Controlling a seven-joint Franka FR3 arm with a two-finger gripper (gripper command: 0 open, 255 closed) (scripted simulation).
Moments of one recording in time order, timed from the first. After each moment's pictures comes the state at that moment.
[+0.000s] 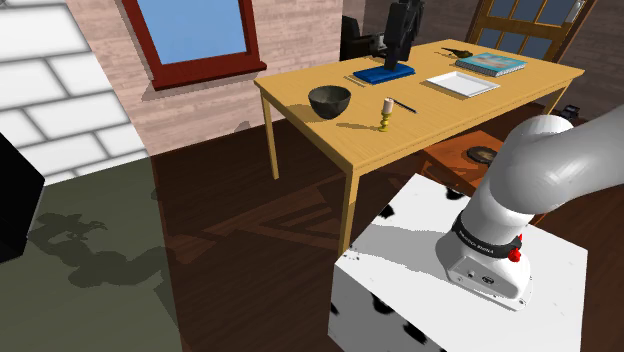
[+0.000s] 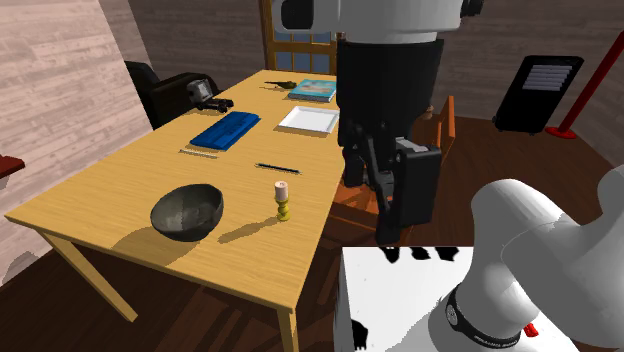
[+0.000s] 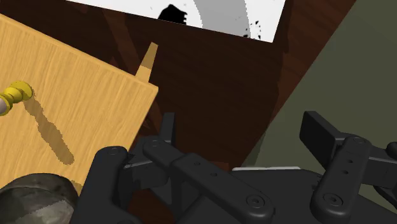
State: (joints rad) arm 0.01 -0.81 0.03 -2.31 0.10 1.48 -0.16
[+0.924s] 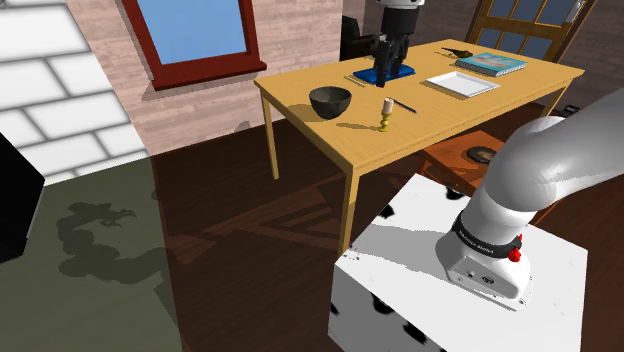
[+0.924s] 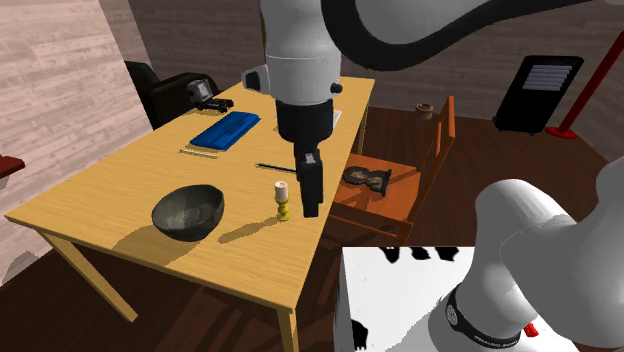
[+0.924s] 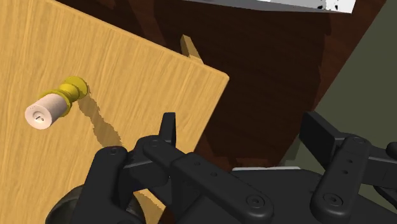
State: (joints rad) arm -0.08 -0.62 -0.12 -2.40 -0.02 1.76 -0.29
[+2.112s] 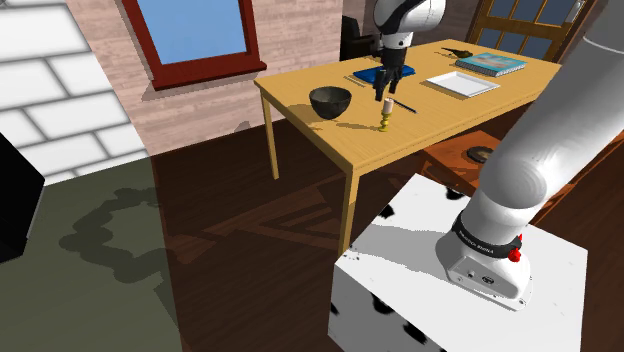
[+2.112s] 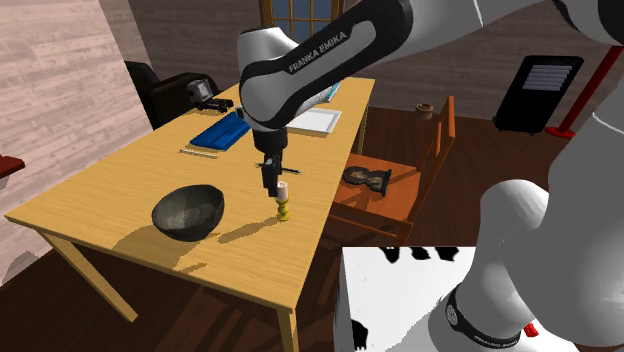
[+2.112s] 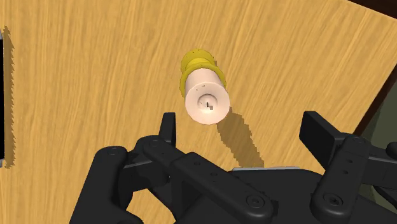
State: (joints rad) arm -0.18 -0.08 -0.35 -2.23 -0.01 2.14 -0.52
